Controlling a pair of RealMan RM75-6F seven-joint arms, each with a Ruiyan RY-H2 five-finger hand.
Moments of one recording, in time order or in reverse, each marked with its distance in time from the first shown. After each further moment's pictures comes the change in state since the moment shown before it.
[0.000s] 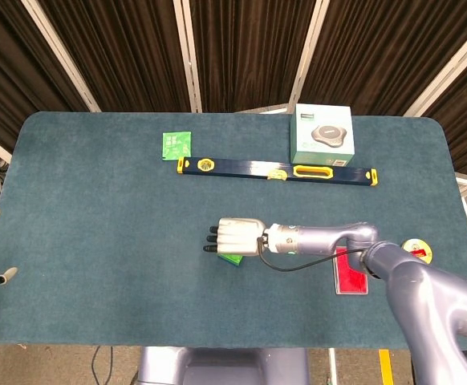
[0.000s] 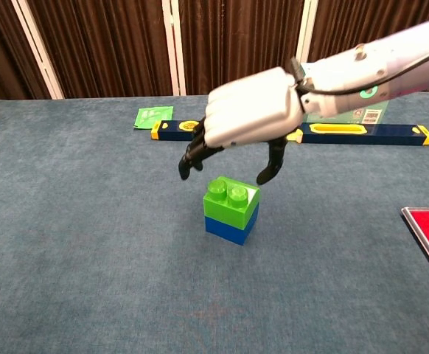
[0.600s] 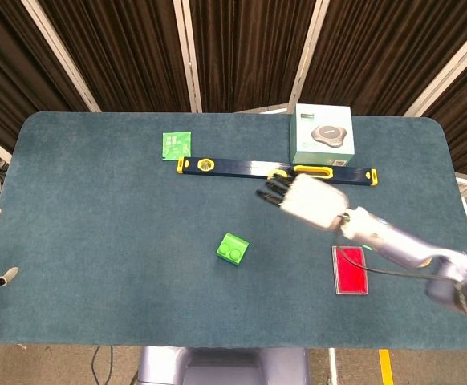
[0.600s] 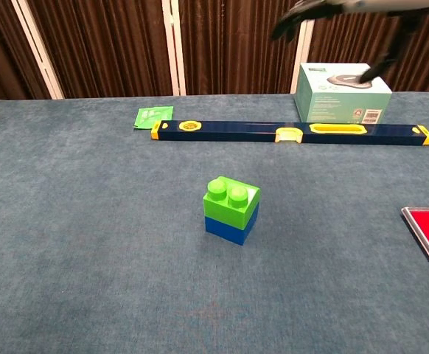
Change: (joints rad) left arm 0.026 0.008 0.018 -0.017 0.126 0.107 -0.022; right arm -0.298 0.464 0.092 -0.472 0.326 0.128 -0.368
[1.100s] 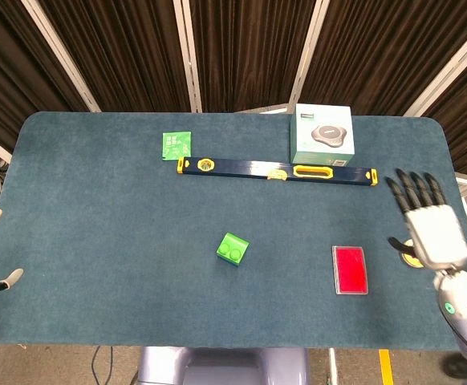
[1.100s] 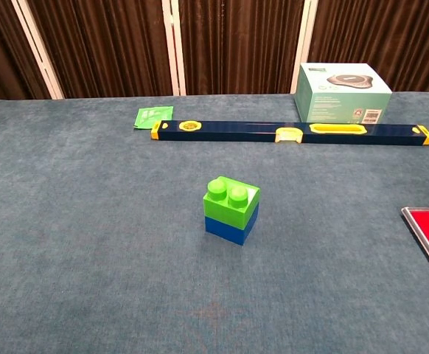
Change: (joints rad) left arm 0.037 0.007 0.015 -0.026 0.113 0.104 -0.069; right arm -0.562 0.032 0.047 -0.294 0.367 0.381 -0.087
